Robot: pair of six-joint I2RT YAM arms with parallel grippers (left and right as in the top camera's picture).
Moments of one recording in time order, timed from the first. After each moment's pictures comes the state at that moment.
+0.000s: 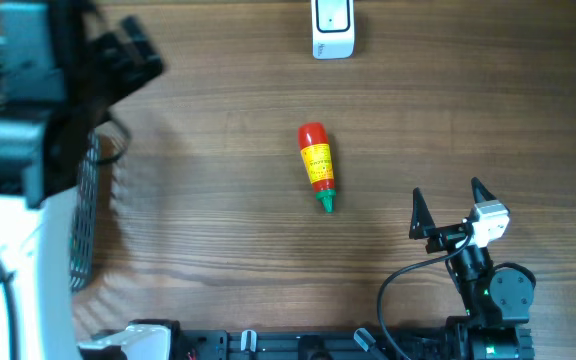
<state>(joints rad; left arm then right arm) -0.05 1.42 1.96 -1.25 -0.18 -0.54 0.00 0.01 0.01 0.01 -0.19 0.04</state>
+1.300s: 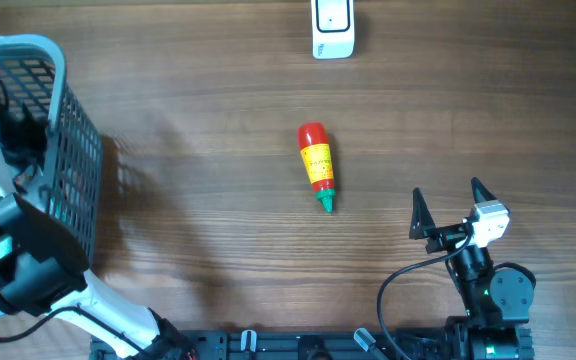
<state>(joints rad) 0.56 1.95 1.74 -1.33 -0.10 -0.36 0.00 0.01 0.01 0.01 -0.18 0.04</state>
